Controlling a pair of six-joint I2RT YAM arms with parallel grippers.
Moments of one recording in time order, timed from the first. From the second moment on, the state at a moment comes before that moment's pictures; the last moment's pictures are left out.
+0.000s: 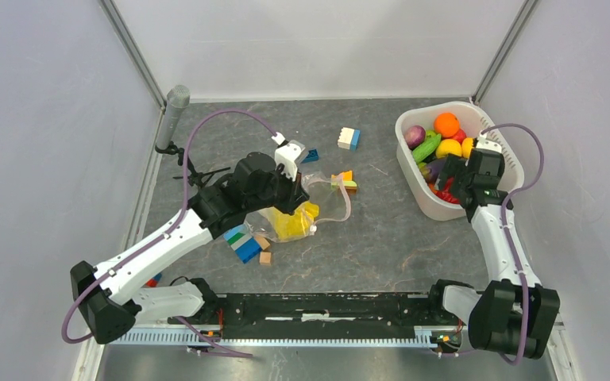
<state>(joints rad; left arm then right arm) -0.82 1.13 1.07 -0.46 0.07 -0.24 -0.18 1.10 0.79 -0.41 0.16 0.16</state>
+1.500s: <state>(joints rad) -0.82 1.10 1.06 -0.47 0.06 -0.24 -0.19 0.76 0.70 -0.24 -0.25 0.23</state>
